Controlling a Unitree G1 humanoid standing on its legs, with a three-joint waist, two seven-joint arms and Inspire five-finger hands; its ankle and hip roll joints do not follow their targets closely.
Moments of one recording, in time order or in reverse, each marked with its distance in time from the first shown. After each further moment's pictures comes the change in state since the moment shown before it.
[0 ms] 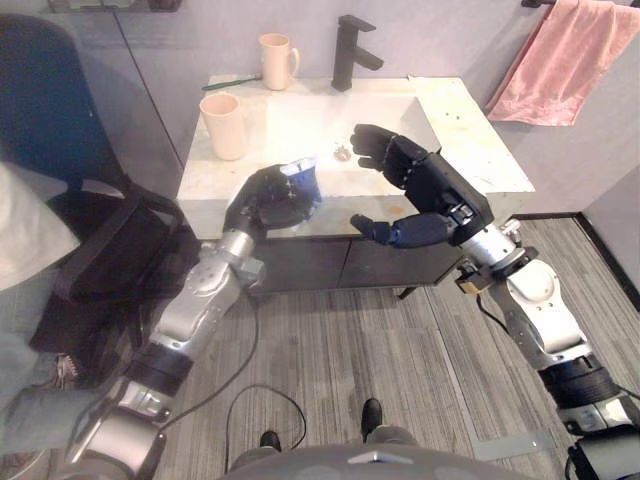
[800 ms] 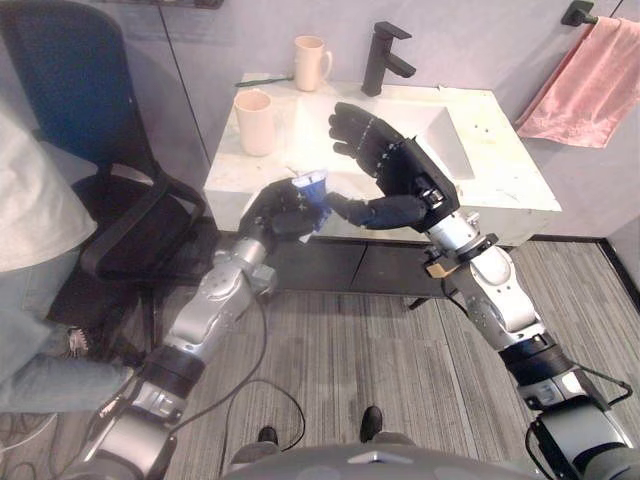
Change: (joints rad) left arm 0.000 -0.036 -0.037 0.038 0.004 0.012 -0.008; right arm -0.127 0.122 0.098 0.092 0.068 0.008 -0.045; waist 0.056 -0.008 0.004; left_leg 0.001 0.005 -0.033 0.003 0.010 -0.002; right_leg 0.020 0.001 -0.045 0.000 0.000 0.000
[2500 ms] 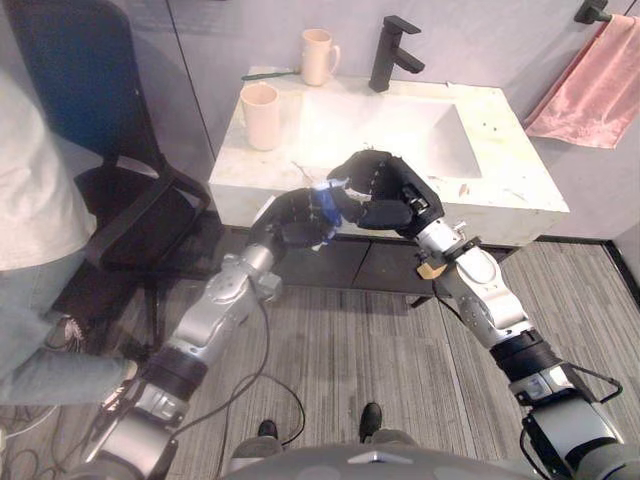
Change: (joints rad) left arm 0.007 -0.011 -0.020 -0.001 0.042 0.042 0.003; right arm -0.025 0.030 0.014 0.114 -0.011 0.068 -0.039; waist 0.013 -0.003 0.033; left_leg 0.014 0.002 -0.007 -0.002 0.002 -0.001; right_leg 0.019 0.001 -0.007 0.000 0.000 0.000
